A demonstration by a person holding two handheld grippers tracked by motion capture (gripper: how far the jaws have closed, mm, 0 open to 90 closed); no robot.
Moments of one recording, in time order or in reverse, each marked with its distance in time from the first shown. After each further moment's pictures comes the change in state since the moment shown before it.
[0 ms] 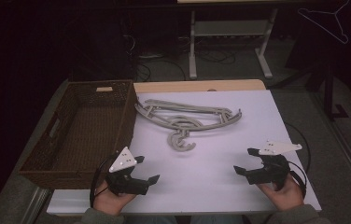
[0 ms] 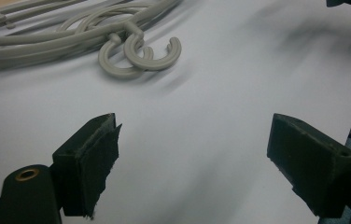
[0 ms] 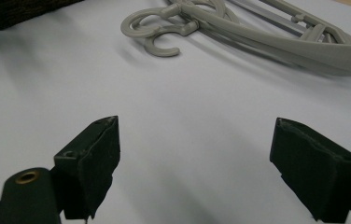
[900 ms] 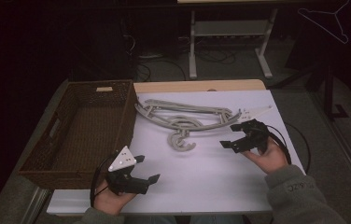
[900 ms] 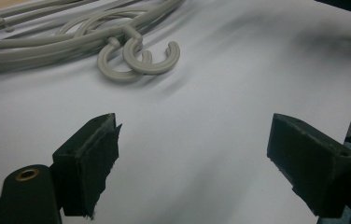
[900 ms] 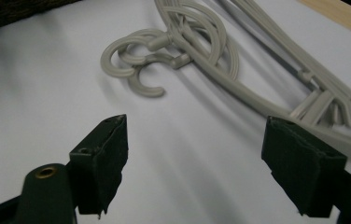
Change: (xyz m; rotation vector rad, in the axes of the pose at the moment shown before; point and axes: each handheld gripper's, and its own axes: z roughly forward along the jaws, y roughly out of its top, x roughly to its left) left arm 0.001 0.002 0.000 -0.020 -0.010 -0.012; right arm -0.037 0.082 0.051 0.127 0.084 -0.102
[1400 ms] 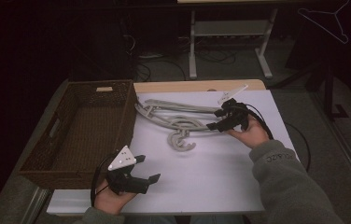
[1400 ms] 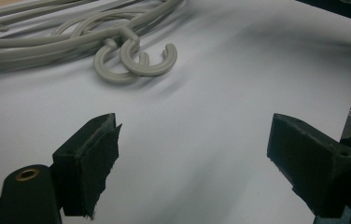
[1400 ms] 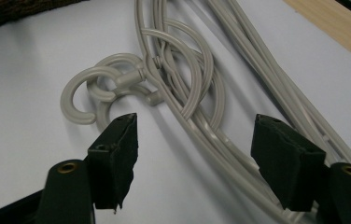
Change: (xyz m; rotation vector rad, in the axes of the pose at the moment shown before) left arm 0.001 0.001 0.001 -0.008 -0.019 -0.018; right arm -0.034 0.053 0.050 0.070 0.057 -0.033
